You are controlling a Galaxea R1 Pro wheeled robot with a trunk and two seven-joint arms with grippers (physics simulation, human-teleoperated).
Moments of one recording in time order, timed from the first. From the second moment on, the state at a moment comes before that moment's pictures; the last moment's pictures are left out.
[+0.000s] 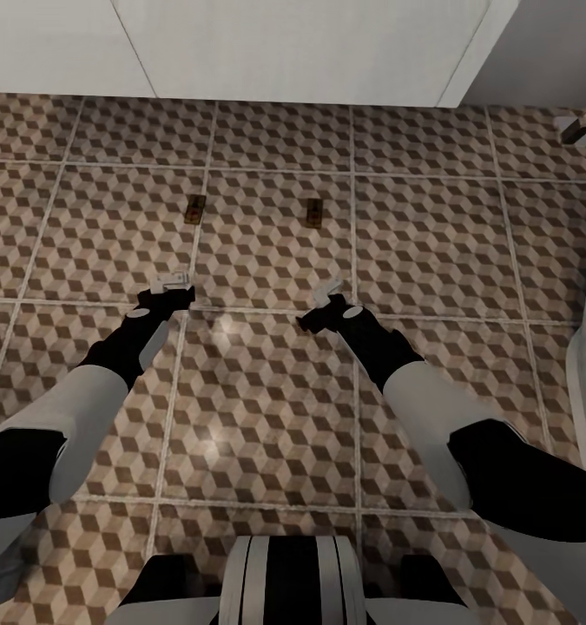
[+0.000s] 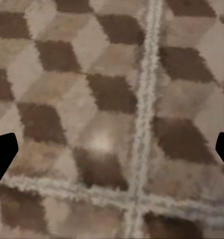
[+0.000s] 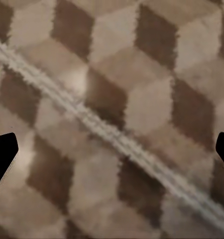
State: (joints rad) left arm -1.28 0.10 -0.14 -0.47 0.17 0.08 0.13; right arm -1.31 0.17 0.25 -0.45 0.30 0.26 0.20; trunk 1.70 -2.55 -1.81
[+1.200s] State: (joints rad) left arm -1.28 0.10 -0.14 -0.41 0.17 0.08 0.13; right arm -1.31 0.17 0.25 -0.47 0.30 0.26 0.21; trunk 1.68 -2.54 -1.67
